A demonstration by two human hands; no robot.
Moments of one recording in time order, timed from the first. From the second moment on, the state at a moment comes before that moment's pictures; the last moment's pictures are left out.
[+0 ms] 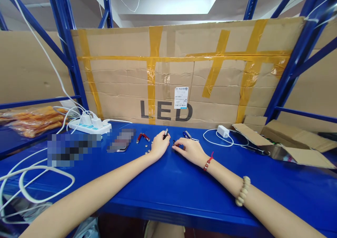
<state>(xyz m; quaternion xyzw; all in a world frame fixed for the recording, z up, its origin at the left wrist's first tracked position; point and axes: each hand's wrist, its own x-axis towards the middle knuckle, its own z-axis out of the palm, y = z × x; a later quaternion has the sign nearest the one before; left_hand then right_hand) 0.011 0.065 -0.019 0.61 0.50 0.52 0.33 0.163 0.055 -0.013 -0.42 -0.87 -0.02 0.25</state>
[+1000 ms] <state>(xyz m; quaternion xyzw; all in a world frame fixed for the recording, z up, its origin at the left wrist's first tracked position) 0.011 0.072 -0.026 0.63 0.47 0.54 0.32 0.162 0.051 -0.011 -0.43 -0.88 0.02 0.21</state>
